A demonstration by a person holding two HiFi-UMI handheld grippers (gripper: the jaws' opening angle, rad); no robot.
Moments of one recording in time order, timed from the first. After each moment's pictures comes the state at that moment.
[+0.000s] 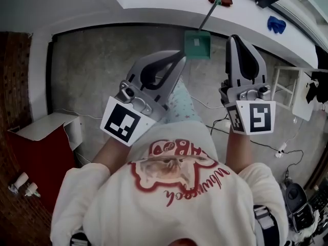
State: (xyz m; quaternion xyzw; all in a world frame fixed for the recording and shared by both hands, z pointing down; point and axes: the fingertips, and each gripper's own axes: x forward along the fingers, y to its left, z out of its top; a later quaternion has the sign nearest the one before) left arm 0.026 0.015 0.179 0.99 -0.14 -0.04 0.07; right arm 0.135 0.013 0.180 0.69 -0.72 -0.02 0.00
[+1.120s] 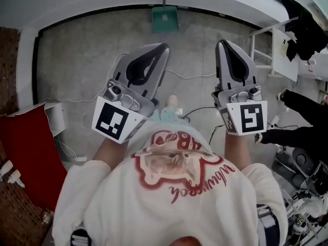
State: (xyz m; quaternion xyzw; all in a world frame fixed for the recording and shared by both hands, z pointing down) left arm 0.052 0.327 0.138 0.99 -0.15 -0.07 0.05; right arm 0.164 0.358 0.154 0.69 -0.72 -0.02 0.04
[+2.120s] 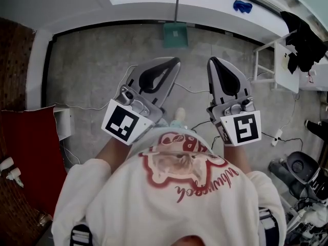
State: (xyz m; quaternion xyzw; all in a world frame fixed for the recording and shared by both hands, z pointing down) left arm 0.004 0.352 0.101 0.99 -0.12 -0.08 0.03; right arm 0.078 0.372 0.119 0.66 -0.75 -0.02 0.02
